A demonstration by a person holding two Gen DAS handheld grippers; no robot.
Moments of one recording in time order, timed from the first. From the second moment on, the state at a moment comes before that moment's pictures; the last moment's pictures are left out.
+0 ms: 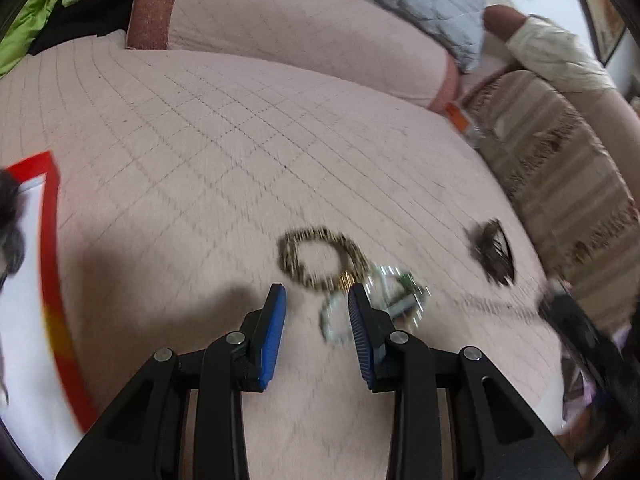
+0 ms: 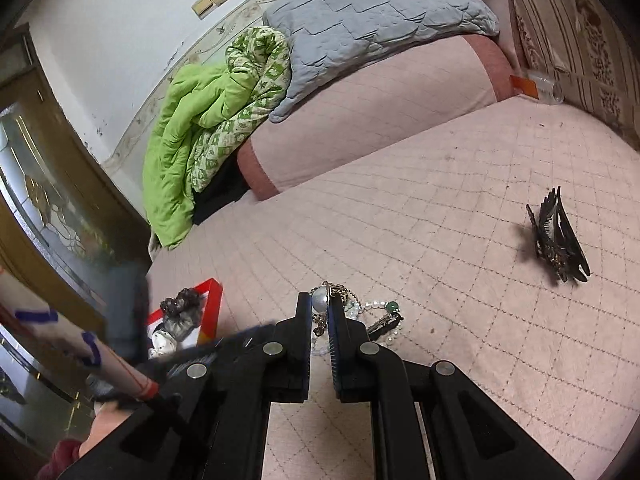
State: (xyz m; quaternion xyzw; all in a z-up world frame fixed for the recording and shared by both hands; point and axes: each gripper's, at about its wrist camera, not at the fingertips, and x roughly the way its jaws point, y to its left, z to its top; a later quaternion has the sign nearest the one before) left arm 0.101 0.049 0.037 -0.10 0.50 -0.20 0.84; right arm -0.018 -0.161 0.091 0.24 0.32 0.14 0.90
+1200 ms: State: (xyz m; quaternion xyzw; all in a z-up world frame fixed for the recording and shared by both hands) left arm -0.038 0.235 0.109 -0.09 0.33 -0.06 0.94; right arm -0.005 -0.055 0.098 0.18 0.33 0.24 0.90
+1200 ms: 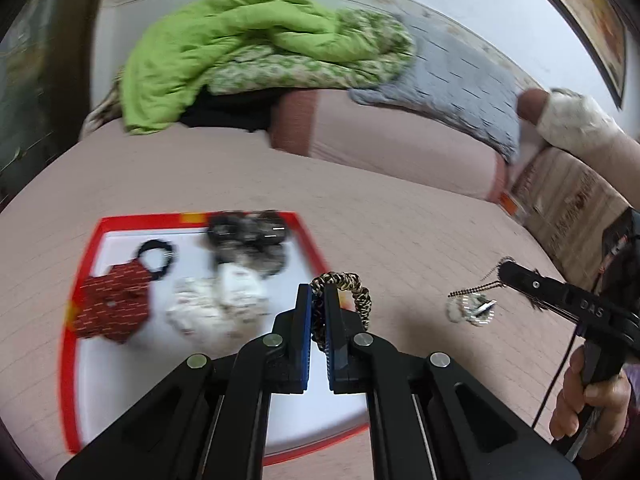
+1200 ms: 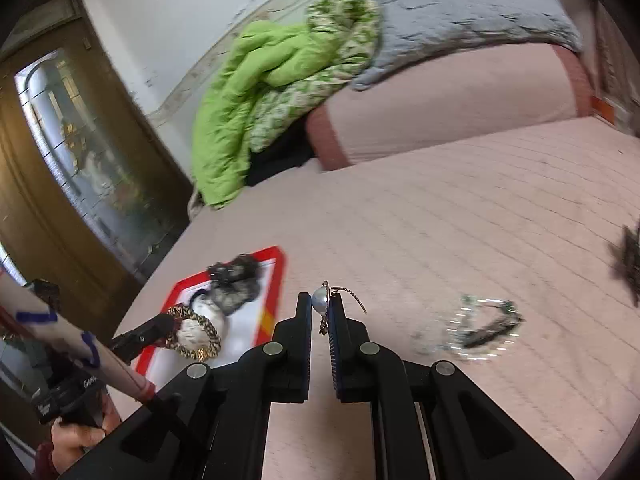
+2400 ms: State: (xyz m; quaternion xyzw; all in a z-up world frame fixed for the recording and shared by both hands) left arm -0.020 0.323 0.051 -0.13 0.42 0.04 0.90; right arm 0.035 0.110 0.045 0.09 0.42 0.31 0.85
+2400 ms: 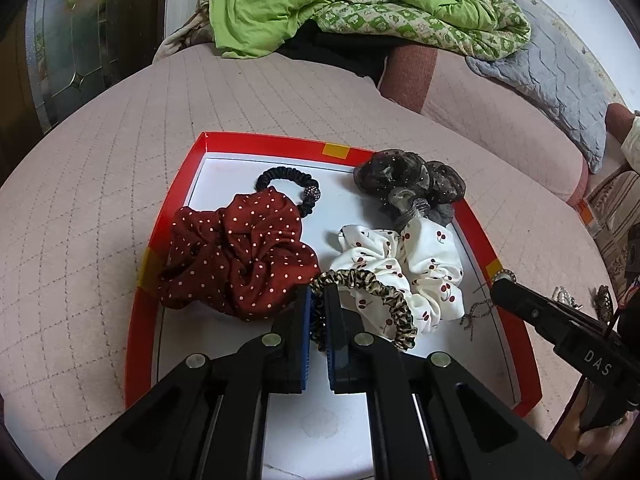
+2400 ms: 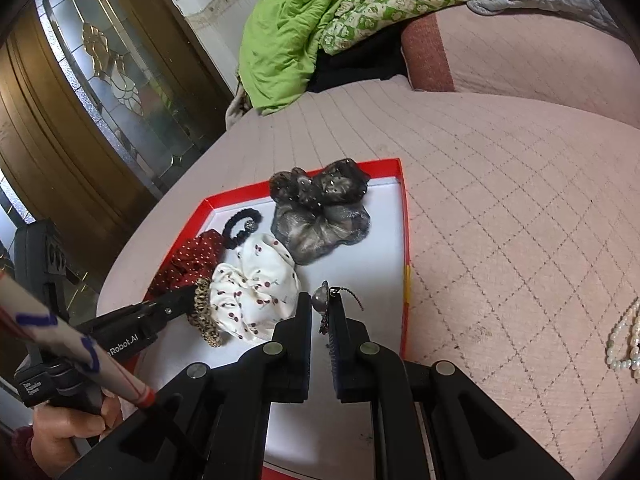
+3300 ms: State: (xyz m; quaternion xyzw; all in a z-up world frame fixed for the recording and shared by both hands) left arm -0.021 0.320 0.054 -0.11 0.42 0.05 0.90; right arm 0.037 0.111 0.034 0.09 0.43 0.30 0.84
